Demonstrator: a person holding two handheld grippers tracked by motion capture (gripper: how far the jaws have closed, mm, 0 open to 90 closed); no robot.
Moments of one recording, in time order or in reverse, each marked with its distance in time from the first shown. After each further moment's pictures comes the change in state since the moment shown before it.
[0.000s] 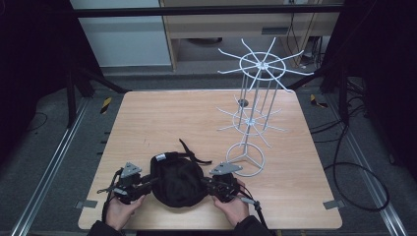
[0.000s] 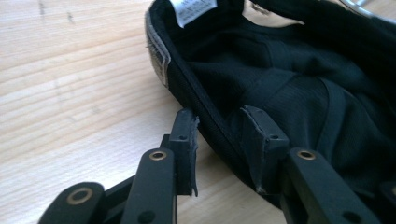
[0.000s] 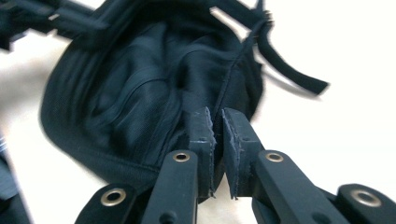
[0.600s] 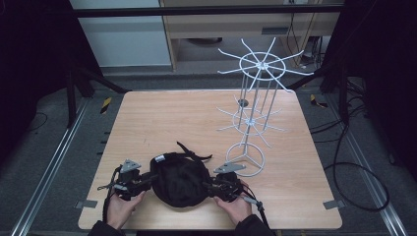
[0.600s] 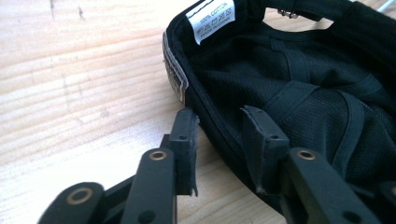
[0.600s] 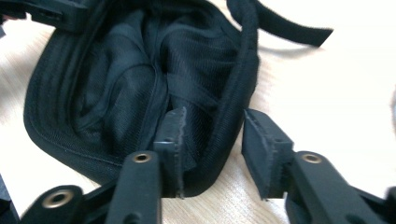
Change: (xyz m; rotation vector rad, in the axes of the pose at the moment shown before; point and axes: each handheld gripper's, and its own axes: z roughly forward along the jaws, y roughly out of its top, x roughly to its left) left arm 0.010 0.006 0.005 0.009 0.010 -0.061; right arm -0.009 -0.009 0.003 0.067 -0.006 0.089
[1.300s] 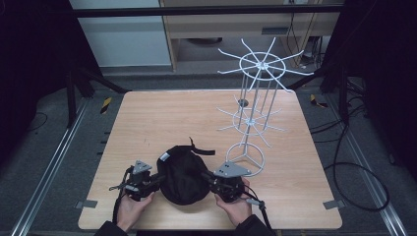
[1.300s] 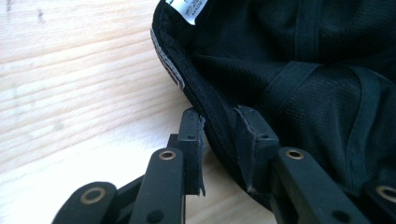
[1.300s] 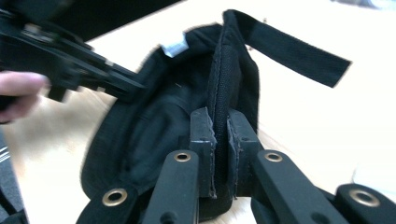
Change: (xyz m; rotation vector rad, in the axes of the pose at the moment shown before) left arm -0.025 0.003 0.019 0.006 0.012 0.032; right arm 0.018 0.015 -0.032 -0.254 0.005 -0.182
